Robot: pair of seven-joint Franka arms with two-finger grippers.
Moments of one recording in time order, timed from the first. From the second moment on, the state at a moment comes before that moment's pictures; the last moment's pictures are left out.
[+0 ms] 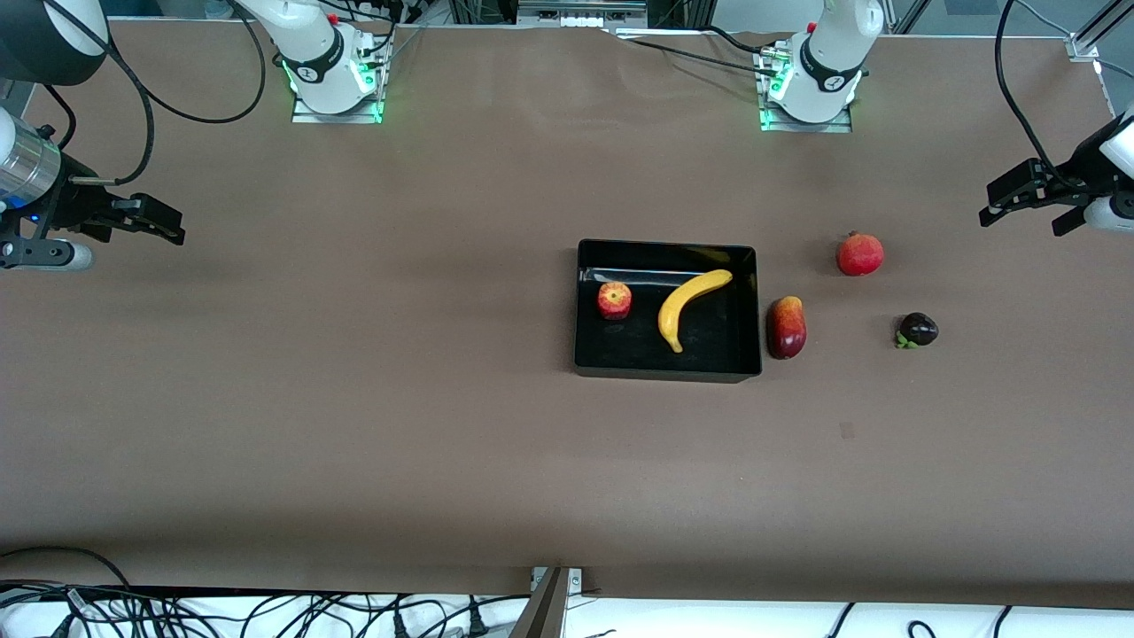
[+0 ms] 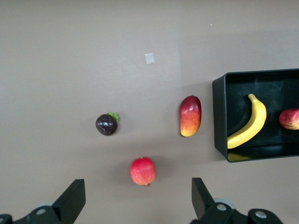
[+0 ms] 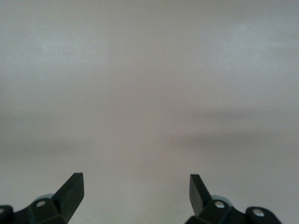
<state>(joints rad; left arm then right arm) 0.10 -0.11 0.01 -1.82 -0.07 1.74 0.19 0.01 0.03 0.00 -1.70 -0.04 1.67 0.02</state>
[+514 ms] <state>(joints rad) 0.10 -0.11 -0.02 -1.81 -0.05 1.73 0.16 0.01 0.03 0.00 -1.70 -0.04 1.67 0.02</state>
